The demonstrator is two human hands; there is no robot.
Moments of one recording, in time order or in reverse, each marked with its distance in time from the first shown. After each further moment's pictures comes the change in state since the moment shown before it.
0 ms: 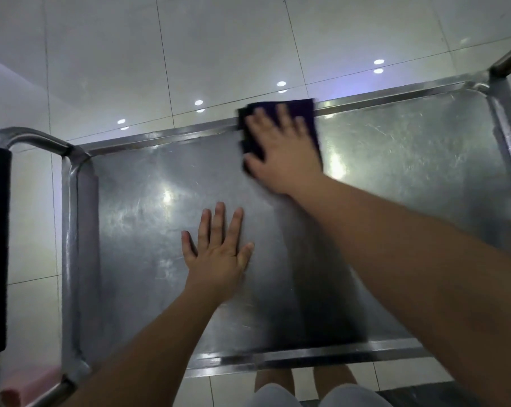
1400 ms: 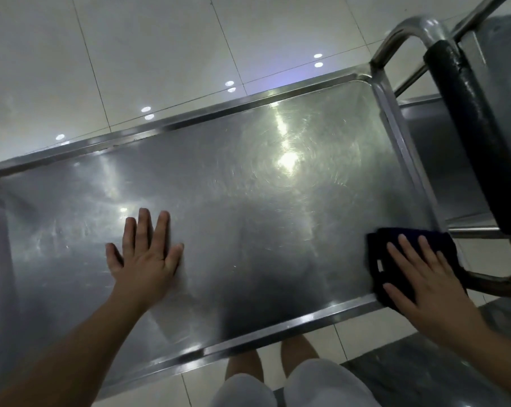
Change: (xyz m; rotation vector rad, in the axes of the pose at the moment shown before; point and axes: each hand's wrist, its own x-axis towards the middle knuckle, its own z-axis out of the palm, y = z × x) left_hand 0.003 -0.005 0.002 0.049 -0.017 -0.044; right_hand -0.413 0.232 0.016 -0.037 -0.162 0.335
